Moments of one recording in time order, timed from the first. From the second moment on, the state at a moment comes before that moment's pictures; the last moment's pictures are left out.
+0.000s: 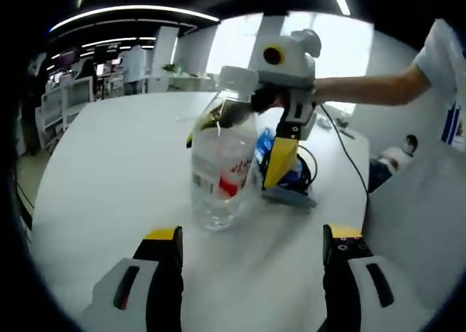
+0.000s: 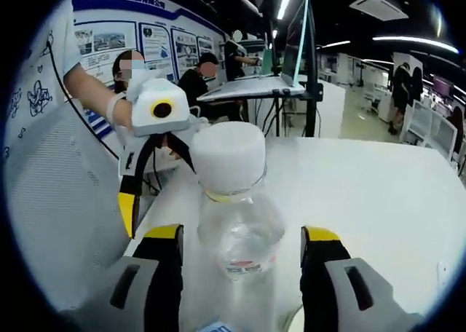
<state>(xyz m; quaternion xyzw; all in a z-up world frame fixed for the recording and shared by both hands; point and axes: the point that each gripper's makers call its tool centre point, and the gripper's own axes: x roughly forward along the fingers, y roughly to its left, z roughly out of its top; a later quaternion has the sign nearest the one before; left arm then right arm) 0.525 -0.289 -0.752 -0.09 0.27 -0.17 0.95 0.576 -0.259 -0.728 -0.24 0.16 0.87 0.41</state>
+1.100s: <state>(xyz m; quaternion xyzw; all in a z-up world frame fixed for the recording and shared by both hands) 0.526 -0.285 -0.757 -0.10 0.26 -0.16 0.95 0.567 -0.252 -0.734 -0.26 0.12 0.87 0.41</state>
